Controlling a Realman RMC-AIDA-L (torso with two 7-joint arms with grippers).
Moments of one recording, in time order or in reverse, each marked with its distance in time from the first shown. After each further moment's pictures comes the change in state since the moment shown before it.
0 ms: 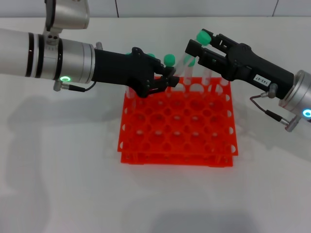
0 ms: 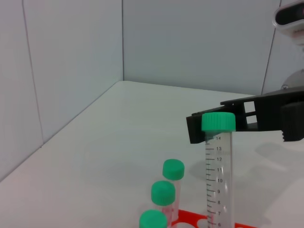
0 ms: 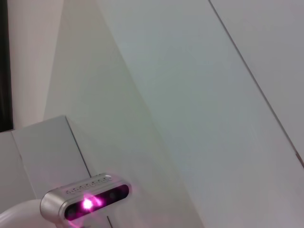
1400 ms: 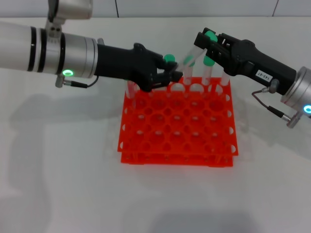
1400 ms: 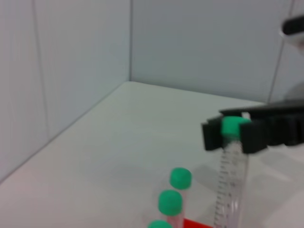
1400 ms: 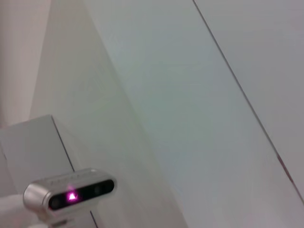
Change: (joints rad) left arm 0.001 -0.013 0.017 0.051 0.001 -0.004 -0.093; right arm -0.006 0.000 0.005 -0.021 0.014 0.038 0.004
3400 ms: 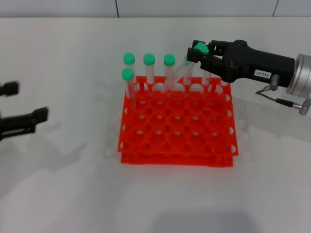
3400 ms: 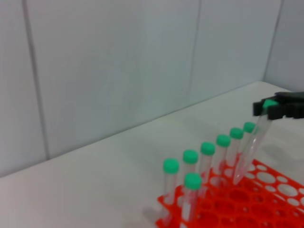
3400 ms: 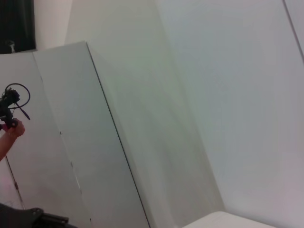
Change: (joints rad) left arm 0.962 -0.027 0.052 1.194 -0.196 0.172 -0.524; right arm -0.094 -0.018 -0.248 -0.430 -0.073 0.120 0.264
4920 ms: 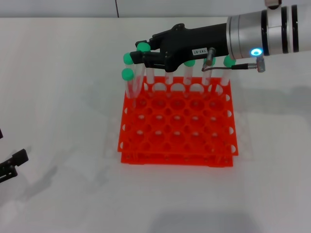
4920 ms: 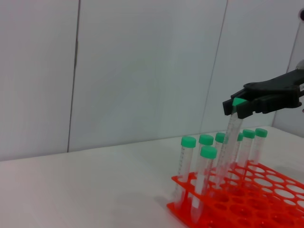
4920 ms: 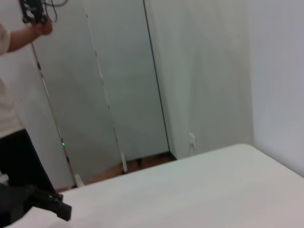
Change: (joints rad) left arm -0.013 0.007 -0.218 -0.725 -0.186 0.085 0.626; right arm 0.171 0.004 -0.260 -0.360 -0.282 0.288 0.421
